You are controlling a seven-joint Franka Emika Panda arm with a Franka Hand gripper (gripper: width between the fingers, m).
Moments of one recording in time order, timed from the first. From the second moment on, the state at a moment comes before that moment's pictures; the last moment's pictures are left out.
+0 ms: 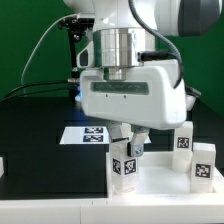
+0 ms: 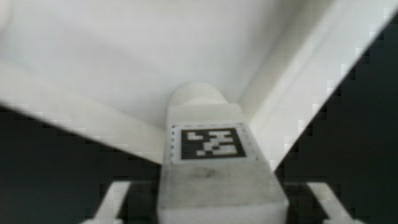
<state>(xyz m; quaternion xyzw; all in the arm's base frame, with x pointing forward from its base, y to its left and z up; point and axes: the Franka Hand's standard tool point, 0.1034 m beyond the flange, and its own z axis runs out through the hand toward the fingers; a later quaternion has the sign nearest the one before) 0.630 0.001 0.084 -0.80 0.60 -0.06 0.06</state>
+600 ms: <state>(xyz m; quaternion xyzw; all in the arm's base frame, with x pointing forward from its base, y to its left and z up) 0.630 -0.003 0.083 -0.67 0.74 -0.03 0.08</state>
